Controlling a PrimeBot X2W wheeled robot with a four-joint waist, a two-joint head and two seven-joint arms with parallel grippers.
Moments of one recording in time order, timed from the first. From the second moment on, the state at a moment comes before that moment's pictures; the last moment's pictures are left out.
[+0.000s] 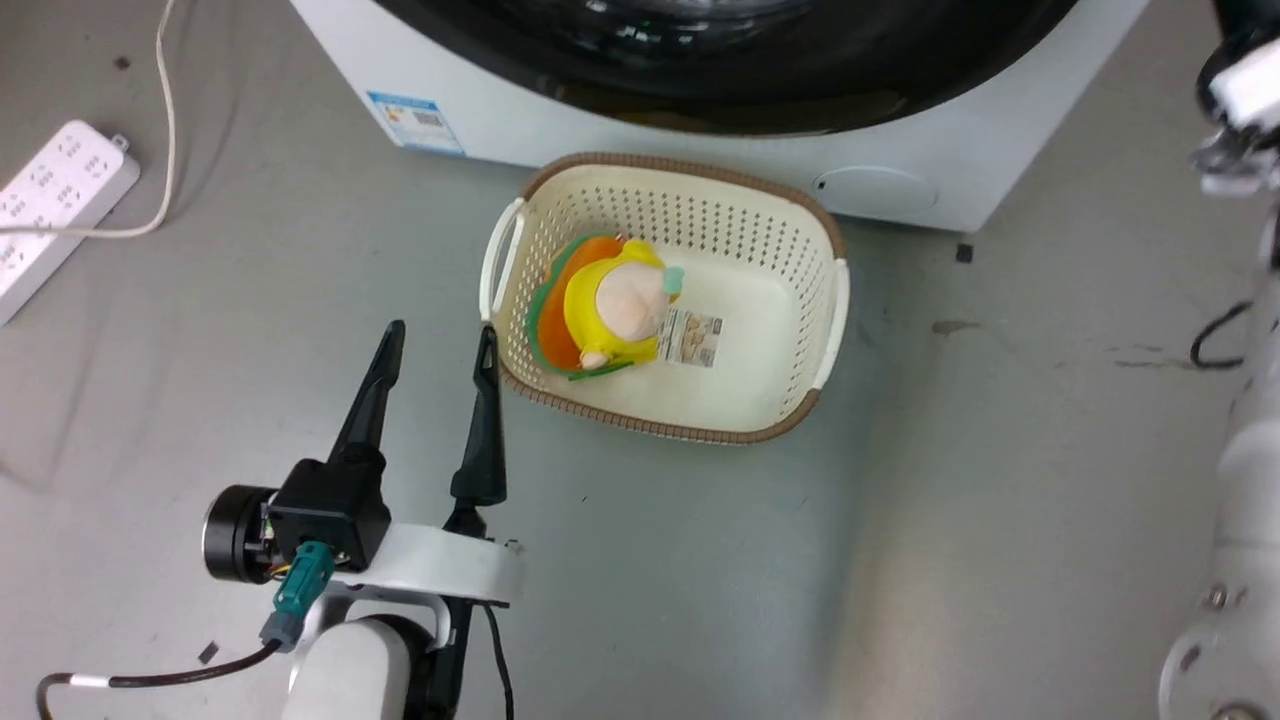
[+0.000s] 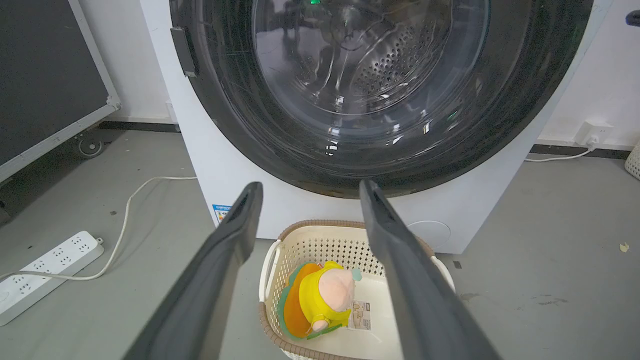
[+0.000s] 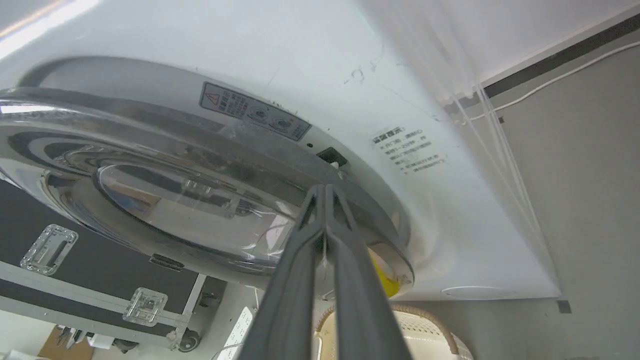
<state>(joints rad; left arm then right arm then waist) -0.20 0.05 -0.14 -0.05 -0.10 0.05 -0.17 -0.98 -0.06 -0.35 0.46 0.58 0.13 0.37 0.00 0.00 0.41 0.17</state>
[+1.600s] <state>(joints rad) -0.20 0.05 -0.25 0.04 -0.13 0.07 -0.26 -1.14 -0.06 -0.69 0.79 0.78 0.13 1.01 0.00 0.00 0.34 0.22</state>
